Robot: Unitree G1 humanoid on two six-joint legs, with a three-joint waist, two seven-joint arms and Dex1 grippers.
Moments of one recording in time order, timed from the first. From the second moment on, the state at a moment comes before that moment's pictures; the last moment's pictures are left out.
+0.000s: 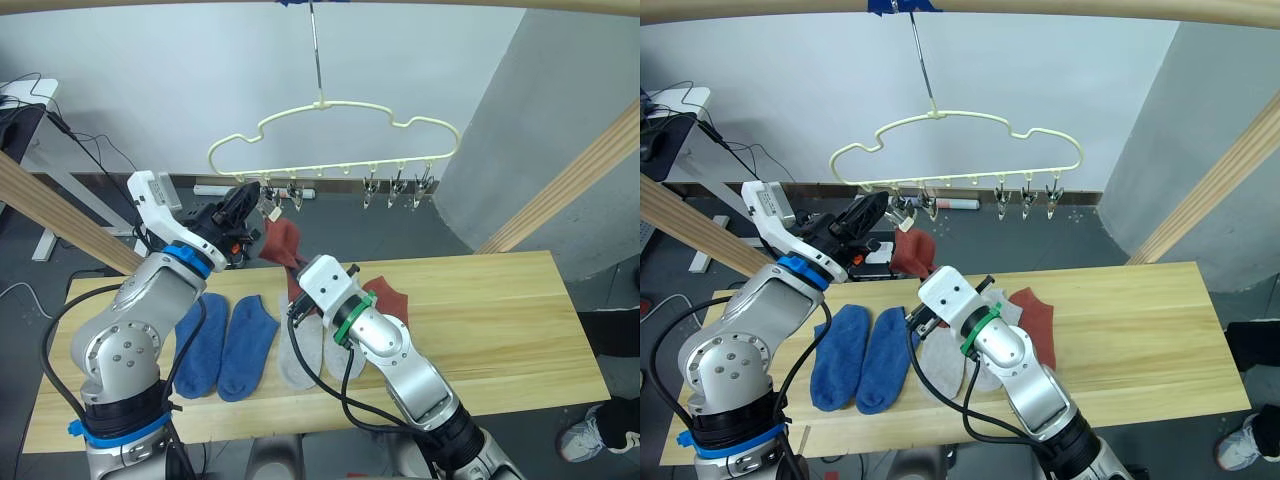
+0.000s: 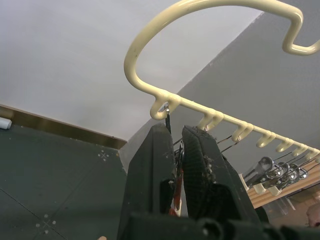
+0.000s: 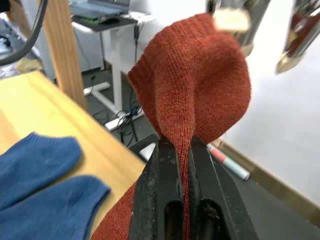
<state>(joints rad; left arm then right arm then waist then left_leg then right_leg) -0.34 0.39 0.35 -0.46 -1.05 0.80 -0.01 -0.29 0.05 0.54 -0.19 -0.21 0.29 0.22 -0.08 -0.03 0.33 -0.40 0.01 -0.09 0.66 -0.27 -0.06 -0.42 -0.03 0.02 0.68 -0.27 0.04</state>
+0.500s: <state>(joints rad) -0.34 0.39 0.35 -0.46 -1.08 0.80 -0.02 -0.29 0.06 0.55 -0.19 -0.21 0.27 0.25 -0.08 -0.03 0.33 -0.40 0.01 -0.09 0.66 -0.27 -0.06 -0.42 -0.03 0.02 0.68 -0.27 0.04</state>
